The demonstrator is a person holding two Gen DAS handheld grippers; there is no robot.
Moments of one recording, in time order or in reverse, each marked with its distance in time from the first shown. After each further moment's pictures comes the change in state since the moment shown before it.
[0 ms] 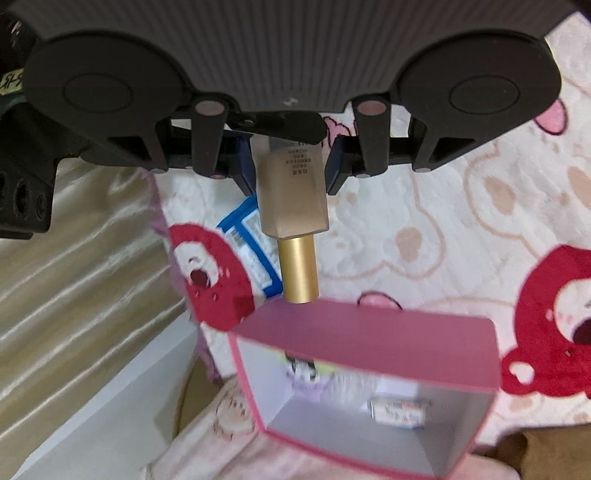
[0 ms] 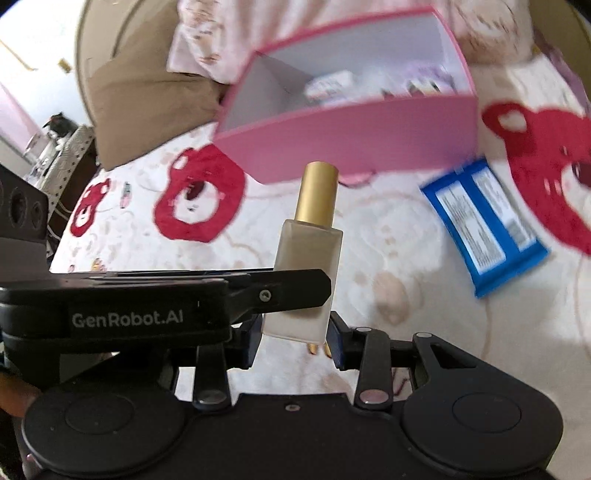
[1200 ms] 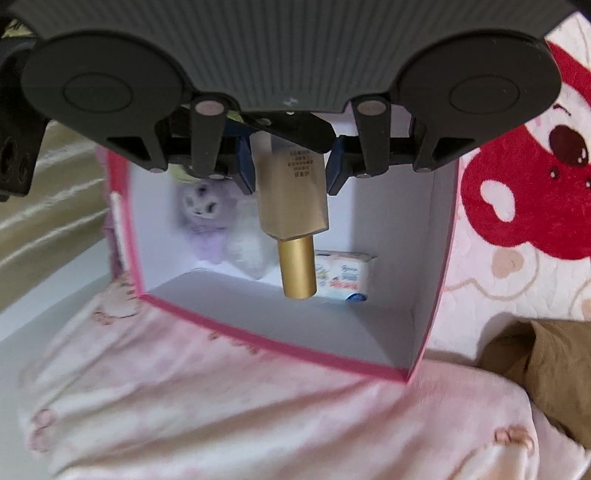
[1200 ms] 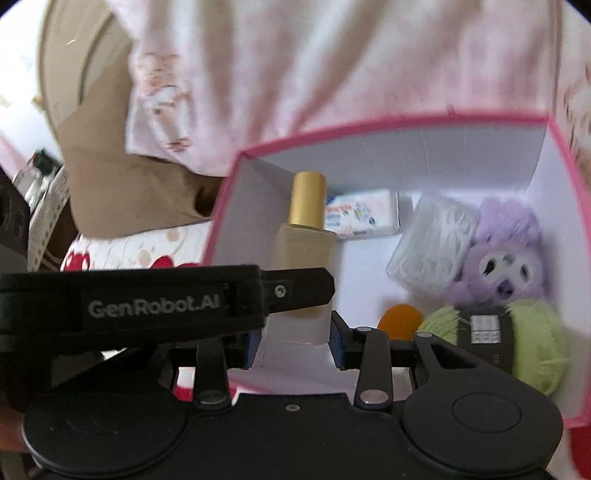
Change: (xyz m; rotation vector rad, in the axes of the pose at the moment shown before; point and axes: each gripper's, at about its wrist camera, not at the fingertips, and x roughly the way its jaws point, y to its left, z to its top) left arm 0.084 0.070 0.203 -0.110 0.027 0.181; right arm 0.120 -0.022 0.205 0.089 -0.016 0.015
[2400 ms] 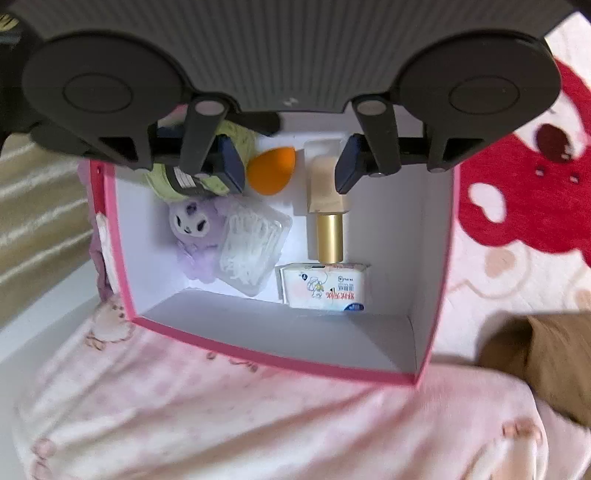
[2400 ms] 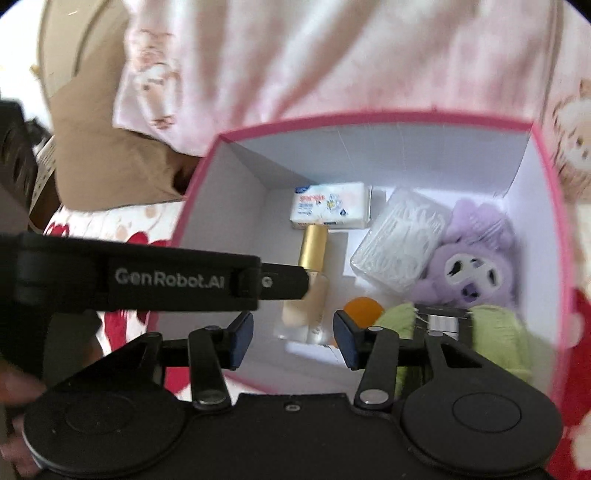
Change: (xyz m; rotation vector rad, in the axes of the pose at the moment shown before) left arm -0.018 -0.019 -0.016 0.085 0.014 0.062; right arm -0.038 0.010 -0.013 -0.160 0.002 -0.101
